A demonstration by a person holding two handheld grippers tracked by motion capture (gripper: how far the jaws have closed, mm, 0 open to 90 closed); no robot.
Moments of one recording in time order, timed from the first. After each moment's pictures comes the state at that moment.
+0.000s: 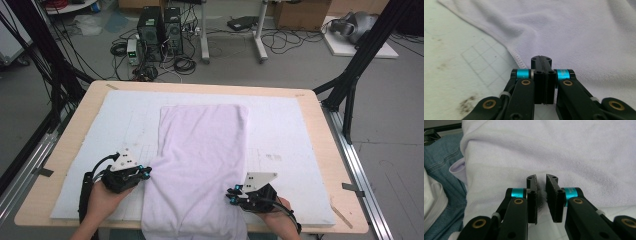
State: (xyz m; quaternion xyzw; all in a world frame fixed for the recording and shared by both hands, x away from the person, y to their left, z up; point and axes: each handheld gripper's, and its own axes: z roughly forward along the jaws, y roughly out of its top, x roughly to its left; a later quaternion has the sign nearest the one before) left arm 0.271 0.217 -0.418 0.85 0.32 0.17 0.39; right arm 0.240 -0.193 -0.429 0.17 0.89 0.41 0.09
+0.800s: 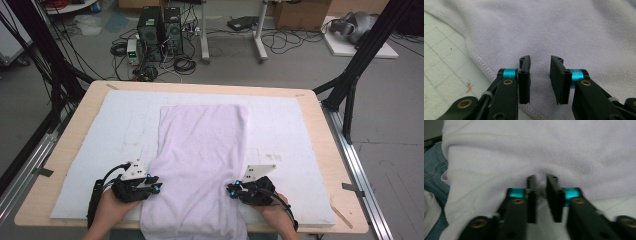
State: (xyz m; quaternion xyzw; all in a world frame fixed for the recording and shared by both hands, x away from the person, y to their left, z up) left arm 0.258 0.194 -0.443 0.86 0.30 0.12 0.39; right arm 0.262 -0.195 -0.439 0.22 0.88 0.41 0.06
